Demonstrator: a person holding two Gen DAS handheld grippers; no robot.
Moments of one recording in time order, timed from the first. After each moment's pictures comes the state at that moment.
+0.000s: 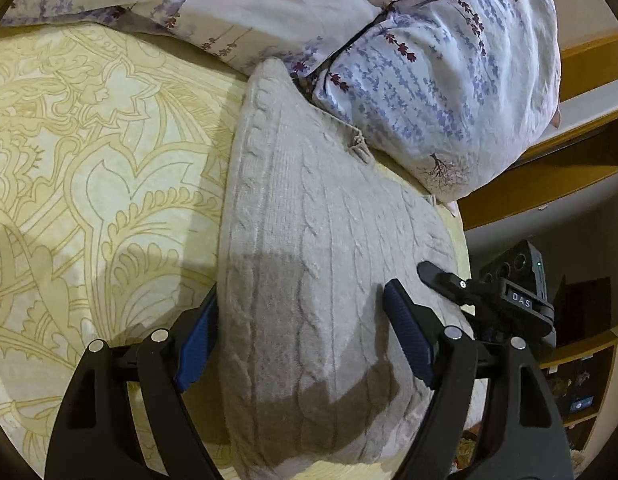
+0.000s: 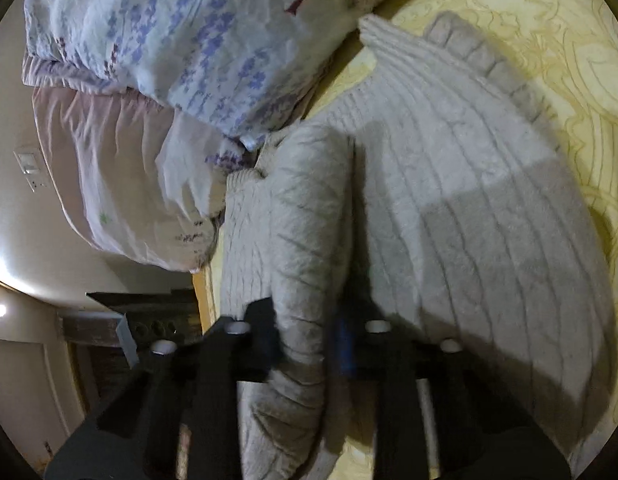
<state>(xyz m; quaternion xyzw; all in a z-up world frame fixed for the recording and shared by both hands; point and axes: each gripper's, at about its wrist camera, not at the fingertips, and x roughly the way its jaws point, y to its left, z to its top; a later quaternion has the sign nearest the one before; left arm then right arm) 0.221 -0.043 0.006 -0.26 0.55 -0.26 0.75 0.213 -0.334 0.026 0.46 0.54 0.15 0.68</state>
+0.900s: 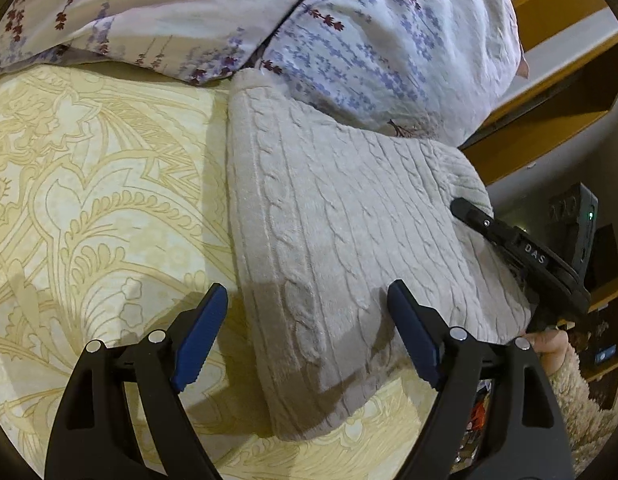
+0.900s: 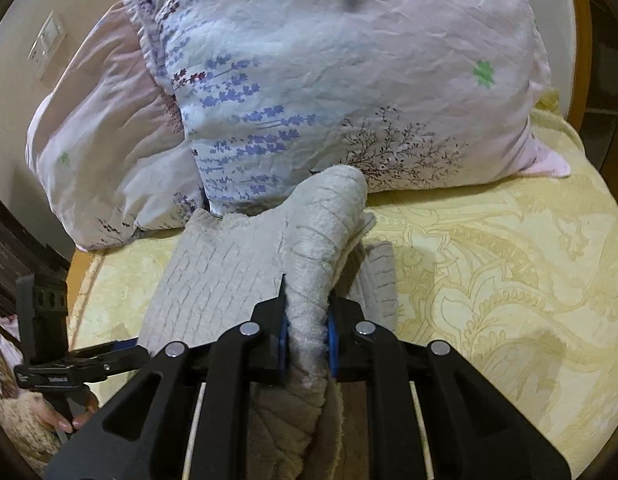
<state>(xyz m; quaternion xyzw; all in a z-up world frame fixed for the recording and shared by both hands) 0.197 -0.064 0.024 -0.19 0.53 -0.31 0.77 0.208 -0.359 0.107 0.15 0.48 0.07 0.86</state>
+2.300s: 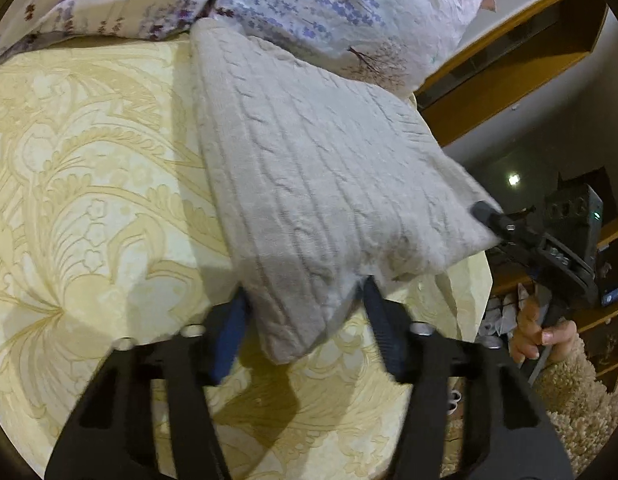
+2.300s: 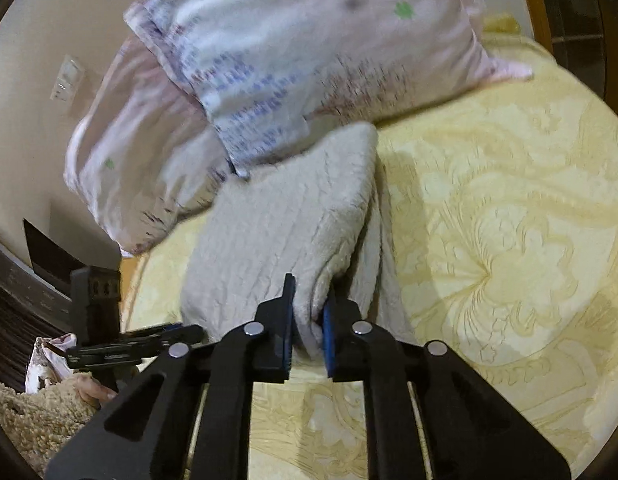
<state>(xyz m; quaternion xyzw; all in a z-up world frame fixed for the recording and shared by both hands) 0.169 -0.071 0.025 -0.13 0.55 -0.37 0.74 0.099 -0.383 0.110 0.27 0.45 0.09 0.85</state>
